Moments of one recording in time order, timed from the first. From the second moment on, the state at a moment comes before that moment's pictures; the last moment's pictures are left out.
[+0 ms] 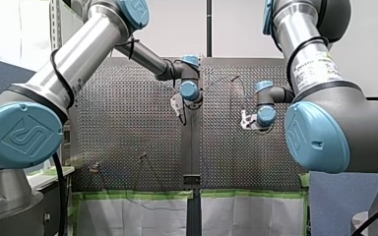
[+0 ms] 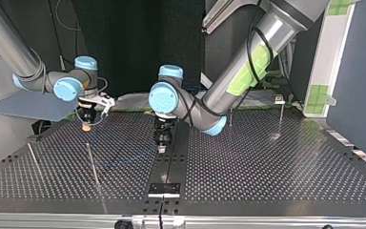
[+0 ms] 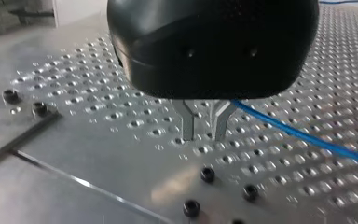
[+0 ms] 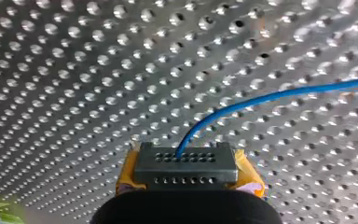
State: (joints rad) left arm -0.58 -2.22 -1.16 -2.93 -1.97 -1.99; right arm 1.84 -0.89 1.46 -0.36 1.70 1.50
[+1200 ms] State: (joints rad) left arm -0.55 -2.36 -1.33 -2.94 -2.17 -2.00; right arm 1.83 -0.64 1.46 -0.46 1.74 1.53
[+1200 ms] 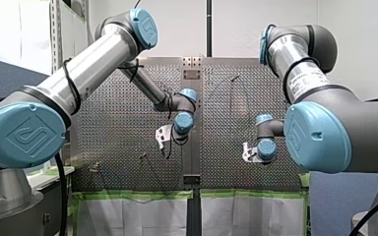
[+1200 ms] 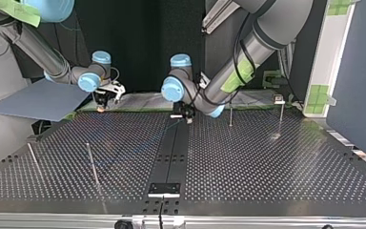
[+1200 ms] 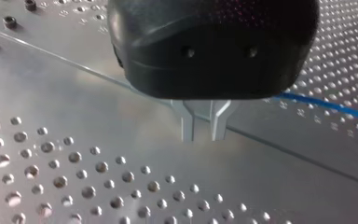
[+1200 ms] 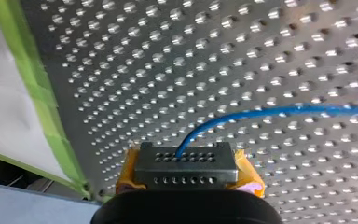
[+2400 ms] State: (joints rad) left arm -0.54 -2.36 -1.38 -2.91 -2.16 -1.98; right arm 1.77 -0.35 1.39 -0.56 1.74 1.62
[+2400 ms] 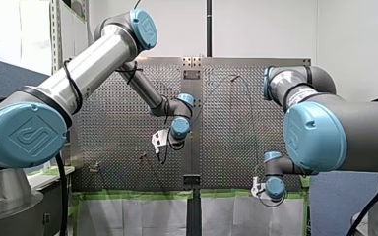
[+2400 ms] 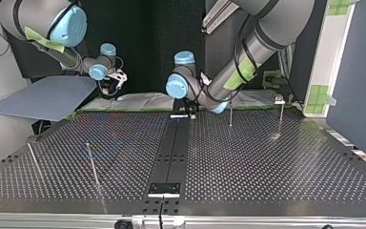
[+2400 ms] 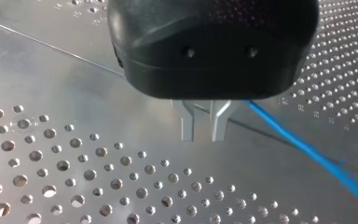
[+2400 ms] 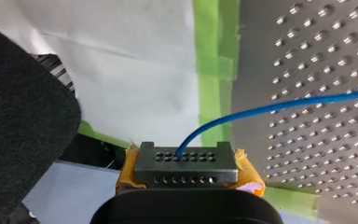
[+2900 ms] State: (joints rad) left arm -0.54 -2.36 -1.38 -2.91 -2.16 -1.97; right arm 1.75 -0.29 1.35 -0.55 1.74 1.62
